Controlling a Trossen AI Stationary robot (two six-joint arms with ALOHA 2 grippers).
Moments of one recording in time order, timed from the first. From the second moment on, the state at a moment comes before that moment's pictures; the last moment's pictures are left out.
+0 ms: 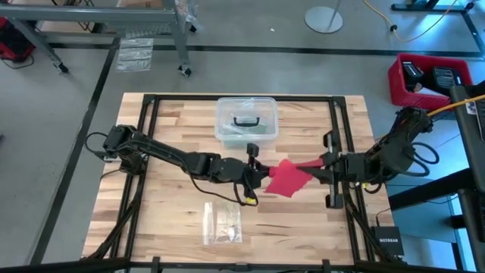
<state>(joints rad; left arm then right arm) -0.23 1.81 1.40 0.08 -0.44 0.53 0.74 1.10 1.27 0.04 0.72 -0.25</state>
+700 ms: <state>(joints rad) -0.27 1.81 1.40 0.07 -0.44 0.55 0.49 1.08 1.28 -0.01 0.72 -0.28</state>
